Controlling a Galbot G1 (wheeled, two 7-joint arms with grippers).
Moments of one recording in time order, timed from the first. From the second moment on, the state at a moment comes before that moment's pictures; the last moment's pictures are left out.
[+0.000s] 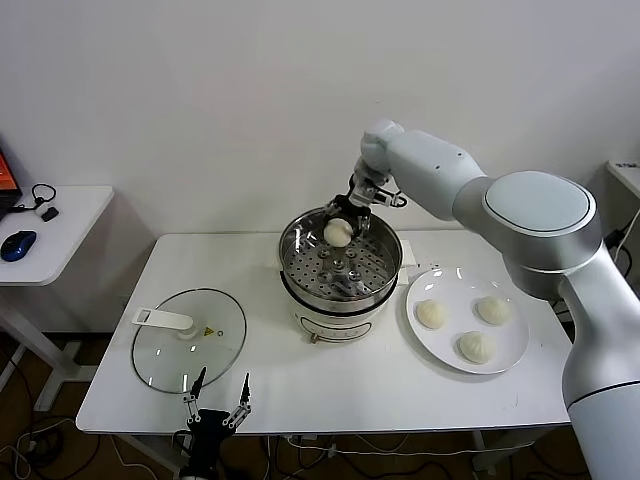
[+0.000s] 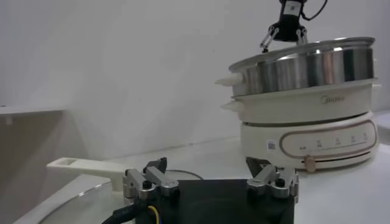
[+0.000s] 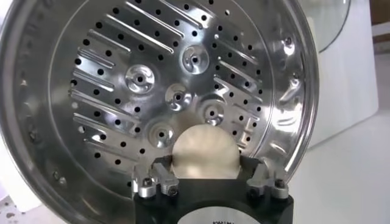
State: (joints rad) left arm 1.65 -1.61 -0.60 -1.65 0.15 -0.53 0.09; right arm 0.51 1.46 -1.49 0.47 0.06 0.82 -0.84
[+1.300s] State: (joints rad) left arm 1.66 -1.61 -0.59 -1.65 0.17 -0.52 0.09; right arm 0.93 1.08 -1.96 0.95 0.59 0.81 -0.94
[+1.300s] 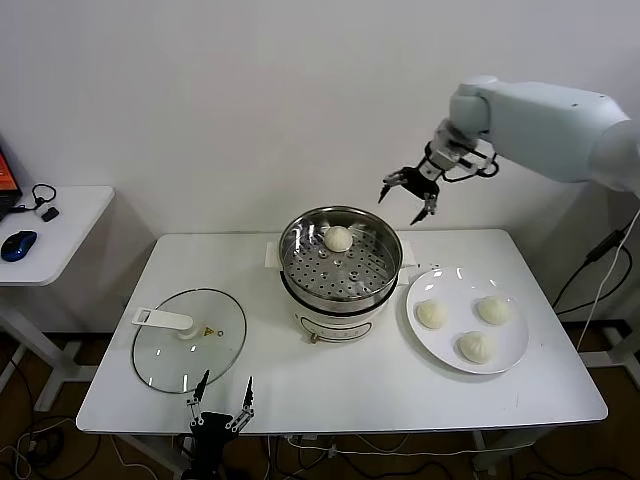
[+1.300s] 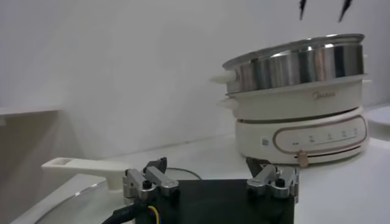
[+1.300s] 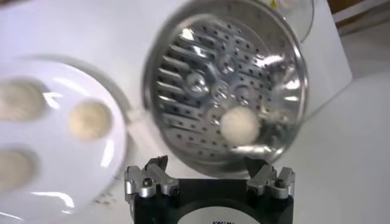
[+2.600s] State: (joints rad) left arm 1.66 -1.61 -0.61 -1.62 0.18 -0.52 0.09; right arm 0.65 0.86 -1.82 1.17 0.67 -0.23 -0.89
